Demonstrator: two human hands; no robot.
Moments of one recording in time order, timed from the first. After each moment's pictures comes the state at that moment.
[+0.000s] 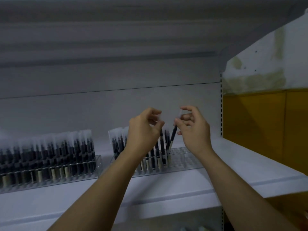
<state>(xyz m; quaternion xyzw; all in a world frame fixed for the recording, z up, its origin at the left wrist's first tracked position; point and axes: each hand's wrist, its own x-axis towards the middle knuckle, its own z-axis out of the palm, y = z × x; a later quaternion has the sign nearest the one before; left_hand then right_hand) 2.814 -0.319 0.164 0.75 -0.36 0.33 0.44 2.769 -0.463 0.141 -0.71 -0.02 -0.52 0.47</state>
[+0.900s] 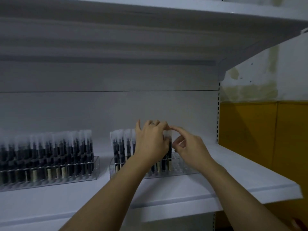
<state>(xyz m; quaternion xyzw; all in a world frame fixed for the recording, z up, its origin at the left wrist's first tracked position) 2.814 -0.328 0.153 0.84 -0.35 0.36 0.23 2.762 -0.468 0.124 -0.89 0.00 -0.36 0.28</state>
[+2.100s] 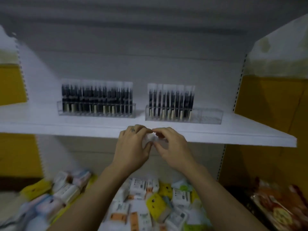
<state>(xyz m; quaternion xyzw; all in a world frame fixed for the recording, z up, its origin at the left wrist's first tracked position) 2.721 -0.158 0.009 0.85 -0.30 0.36 0.23 2.672 -0.309 0.017 -0.90 -0.13 -0.32 0.27</state>
